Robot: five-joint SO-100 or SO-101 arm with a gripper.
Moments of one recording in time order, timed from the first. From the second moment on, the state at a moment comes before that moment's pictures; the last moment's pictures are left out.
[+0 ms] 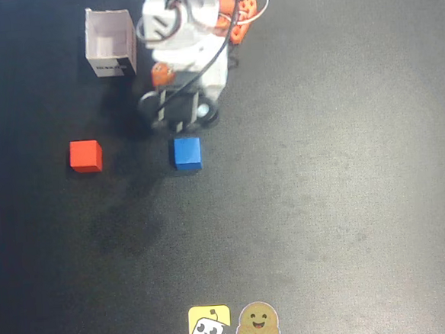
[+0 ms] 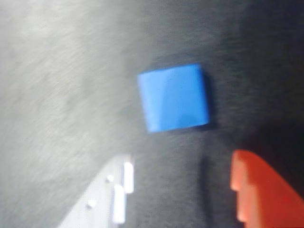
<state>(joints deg) 8.3 144.8 138.3 73.5 88.7</state>
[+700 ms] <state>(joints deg) 25.8 116.3 121.3 66.5 70.4</state>
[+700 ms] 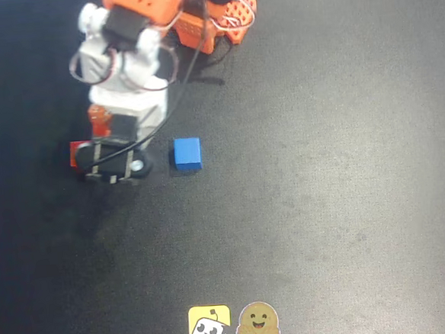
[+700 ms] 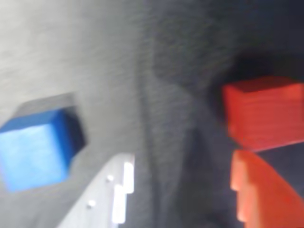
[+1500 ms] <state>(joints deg) 36.4 99.5 118.1 57.7 57.7</state>
